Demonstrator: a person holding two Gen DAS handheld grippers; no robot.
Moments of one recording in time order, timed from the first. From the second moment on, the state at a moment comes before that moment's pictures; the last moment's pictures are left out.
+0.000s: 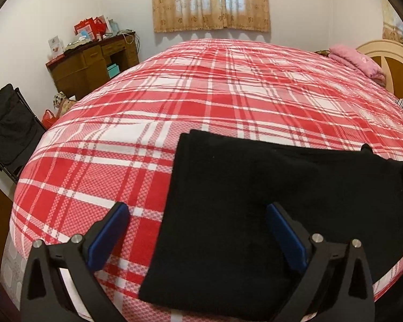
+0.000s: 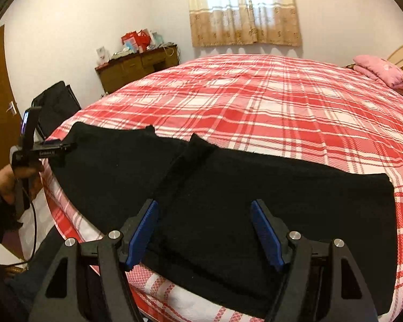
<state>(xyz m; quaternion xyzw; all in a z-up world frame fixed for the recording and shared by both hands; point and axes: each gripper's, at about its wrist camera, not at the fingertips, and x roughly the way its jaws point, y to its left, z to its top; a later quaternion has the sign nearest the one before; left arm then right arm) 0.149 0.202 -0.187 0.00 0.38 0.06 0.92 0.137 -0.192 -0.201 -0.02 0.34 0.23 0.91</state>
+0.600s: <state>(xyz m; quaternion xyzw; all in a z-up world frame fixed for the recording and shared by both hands) 0.133 0.208 -0.180 -0.03 0.38 -0.01 0.92 0.126 -0.195 -0.193 -0.01 0.32 0.23 0.92</state>
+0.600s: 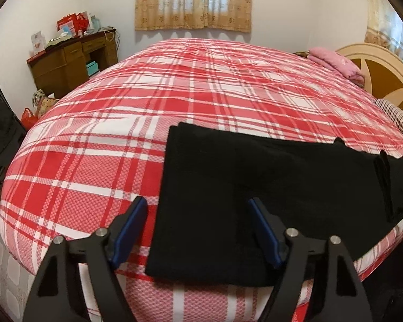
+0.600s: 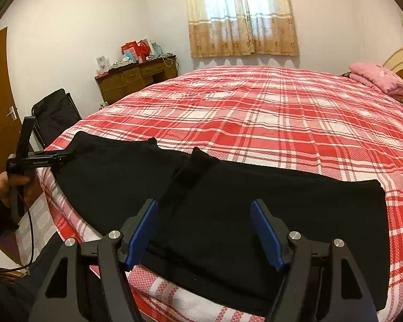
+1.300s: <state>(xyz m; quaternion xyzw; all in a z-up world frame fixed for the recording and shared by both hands) 0.112 0.193 -0.110 -0.15 0.30 -0.13 0.93 0.121 -0.224 -0.168 0.02 0.29 0.20 0.94</state>
